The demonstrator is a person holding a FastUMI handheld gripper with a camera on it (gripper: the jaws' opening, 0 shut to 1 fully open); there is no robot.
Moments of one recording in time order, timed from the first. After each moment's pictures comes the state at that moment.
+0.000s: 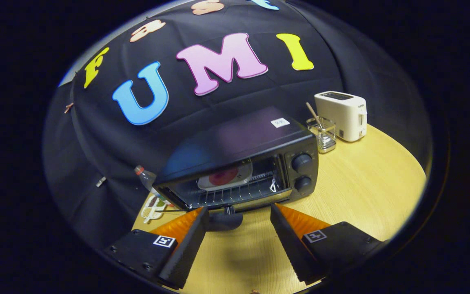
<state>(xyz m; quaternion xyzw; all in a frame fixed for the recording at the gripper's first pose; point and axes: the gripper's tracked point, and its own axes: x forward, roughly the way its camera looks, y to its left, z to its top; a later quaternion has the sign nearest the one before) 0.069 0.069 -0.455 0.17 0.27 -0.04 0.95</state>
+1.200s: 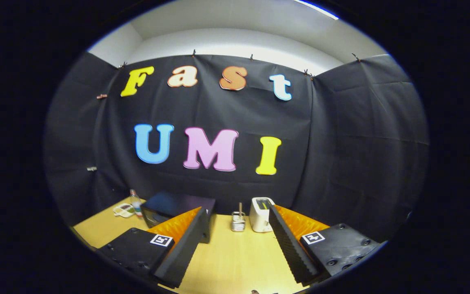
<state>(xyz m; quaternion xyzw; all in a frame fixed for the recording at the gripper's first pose) -0.105 -0.080 -0.119 -0.03 0.08 -0.04 1.00</state>
